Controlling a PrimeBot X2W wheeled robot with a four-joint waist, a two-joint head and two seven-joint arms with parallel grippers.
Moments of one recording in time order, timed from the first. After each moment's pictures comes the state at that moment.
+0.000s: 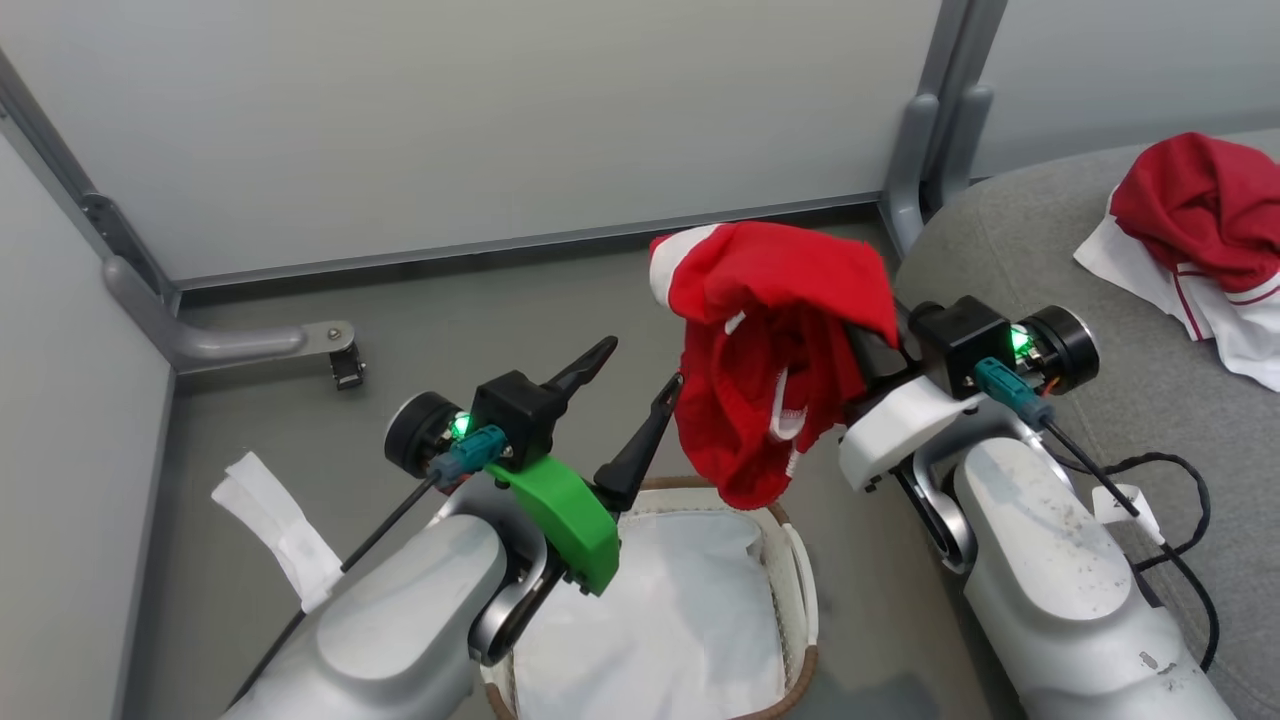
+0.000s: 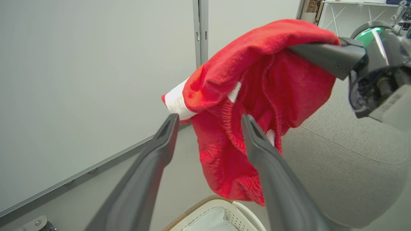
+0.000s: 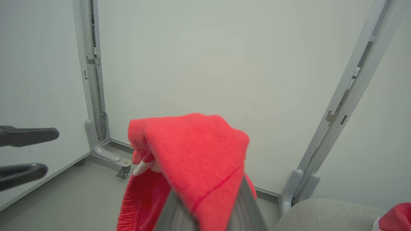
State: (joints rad) left arm -0.66 0.24 -1.00 0.48 -0.74 -0.04 -0.25; right arm -0.55 -0.06 0.28 0.47 0.06 0.13 -0.26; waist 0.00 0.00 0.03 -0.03
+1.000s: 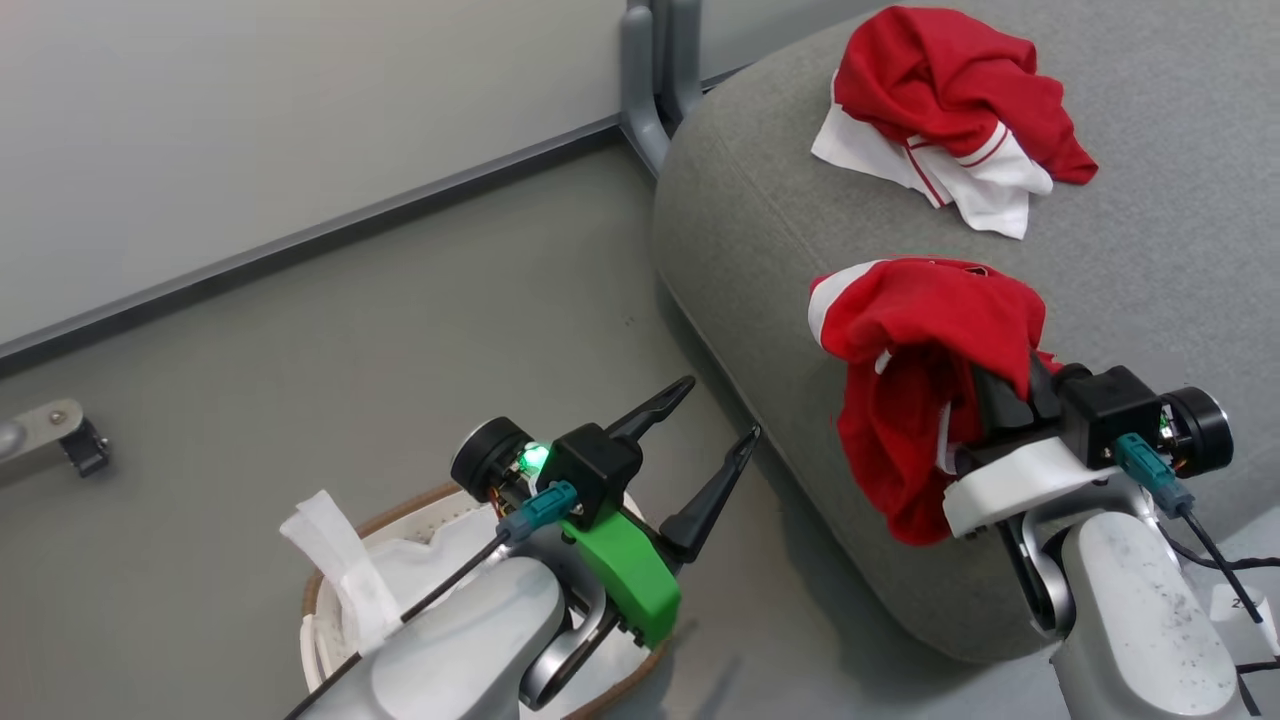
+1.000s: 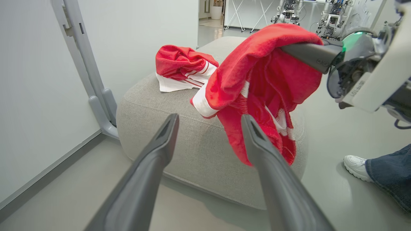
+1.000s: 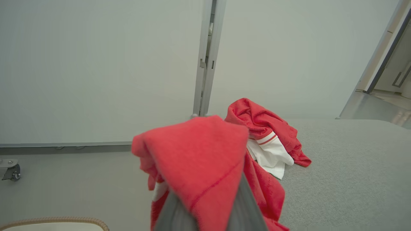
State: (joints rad) left arm -0.60 0.20 -1.03 0.40 -0.63 -0.04 -0.26; right arm -0.32 -0.08 0.06 0.24 0.02 0.13 -0.26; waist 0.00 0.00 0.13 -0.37
